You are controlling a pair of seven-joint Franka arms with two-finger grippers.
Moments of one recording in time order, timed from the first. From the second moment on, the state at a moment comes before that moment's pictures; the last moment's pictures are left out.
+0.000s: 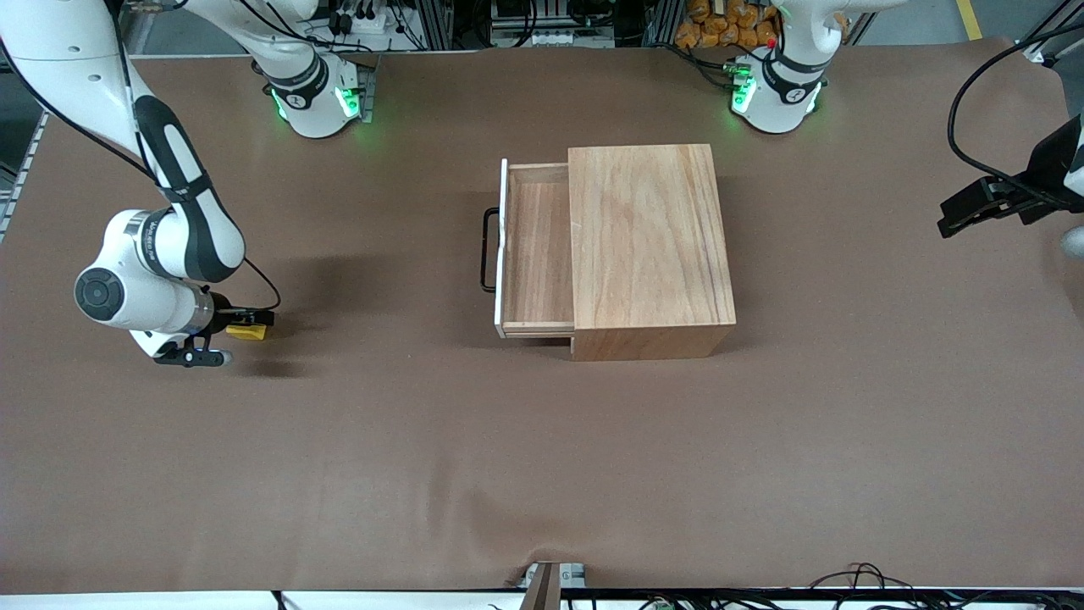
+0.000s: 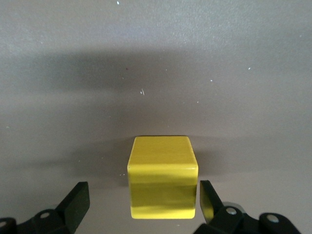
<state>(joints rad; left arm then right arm) -0.01 0.08 -0.06 -1.40 0.04 1.44 -0.22 -0.11 0.43 0.00 -2.08 -0.01 2.30 -0.05</state>
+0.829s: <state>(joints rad) 0.01 -0.06 -0.07 -1.65 0.04 1.61 -0.10 -0.12 0.42 0.00 -1.95 0.00 2.06 -0.12</state>
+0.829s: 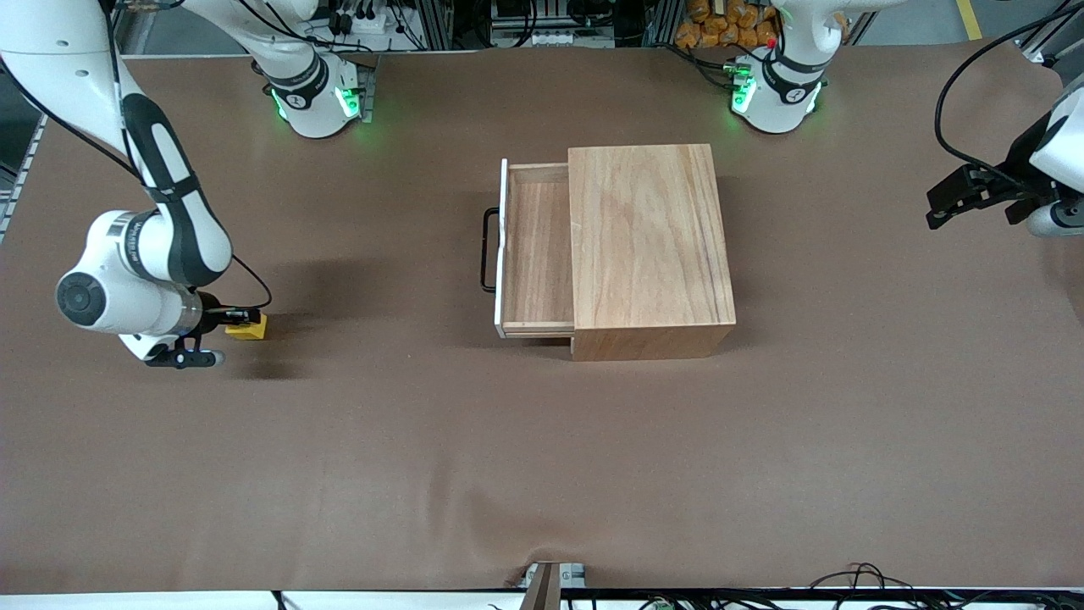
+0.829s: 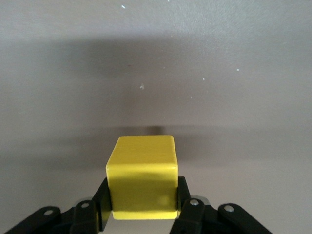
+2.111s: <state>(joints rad) 0.01 -0.07 -0.09 -1.64 0.04 1.59 -0.10 0.52 0.41 0.04 -1.45 0.27 1.70 0.46</state>
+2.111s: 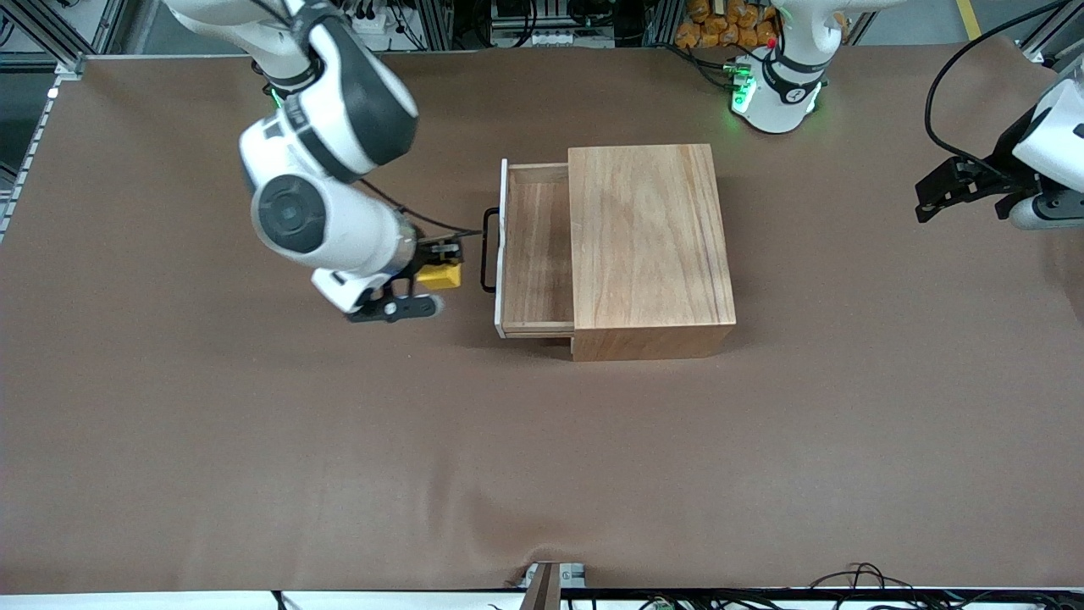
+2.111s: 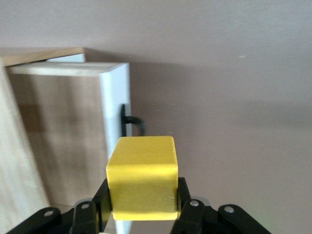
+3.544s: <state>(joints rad) 0.01 -0.07 -0.08 -1.64 0.04 1.57 -0.10 0.75 0.51 0.02 -1.44 0.19 1.89 0.70</state>
